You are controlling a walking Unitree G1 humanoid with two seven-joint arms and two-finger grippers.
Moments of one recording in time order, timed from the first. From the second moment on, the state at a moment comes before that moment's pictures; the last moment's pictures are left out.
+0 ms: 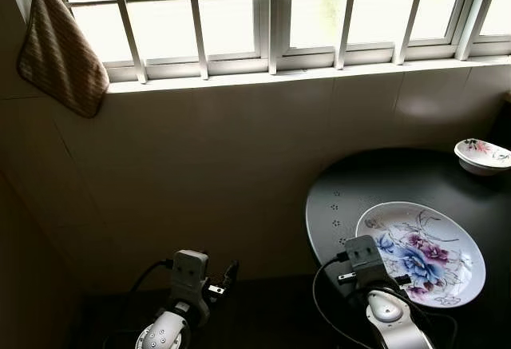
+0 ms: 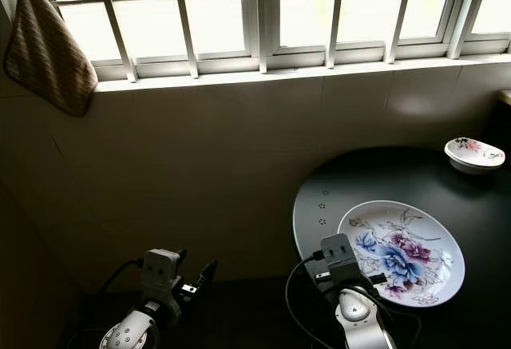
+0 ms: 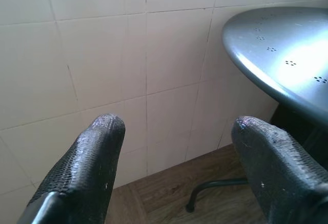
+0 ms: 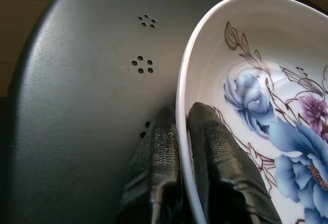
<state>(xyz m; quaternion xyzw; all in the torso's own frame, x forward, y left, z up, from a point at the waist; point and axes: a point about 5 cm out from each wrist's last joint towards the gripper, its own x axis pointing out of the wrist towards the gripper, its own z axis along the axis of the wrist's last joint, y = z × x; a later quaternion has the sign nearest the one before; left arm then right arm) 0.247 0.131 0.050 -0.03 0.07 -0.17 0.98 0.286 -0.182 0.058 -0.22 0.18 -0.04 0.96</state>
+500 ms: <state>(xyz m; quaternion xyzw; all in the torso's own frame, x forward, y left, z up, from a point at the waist) 0.249 0.129 0.052 -0.03 0.07 -0.17 0.98 0.290 -0.153 0.090 -0.30 0.02 0.03 0.95</state>
